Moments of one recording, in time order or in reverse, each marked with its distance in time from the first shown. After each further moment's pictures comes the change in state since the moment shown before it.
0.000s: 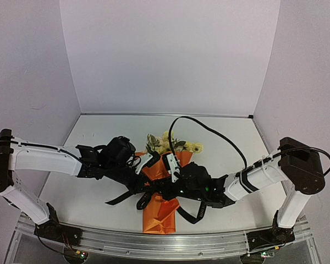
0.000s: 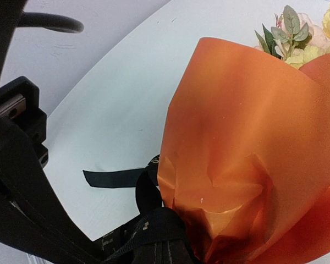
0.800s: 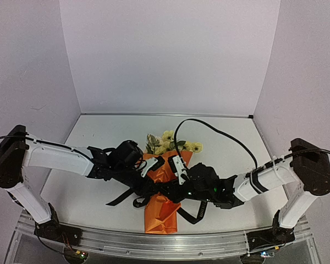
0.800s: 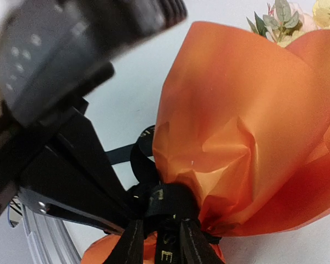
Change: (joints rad) left arm 0.001 0.123 0.033 0.026 -0.009 -0.009; right arm -0.005 -0.105 -0.086 -0.047 -0.040 -0.014
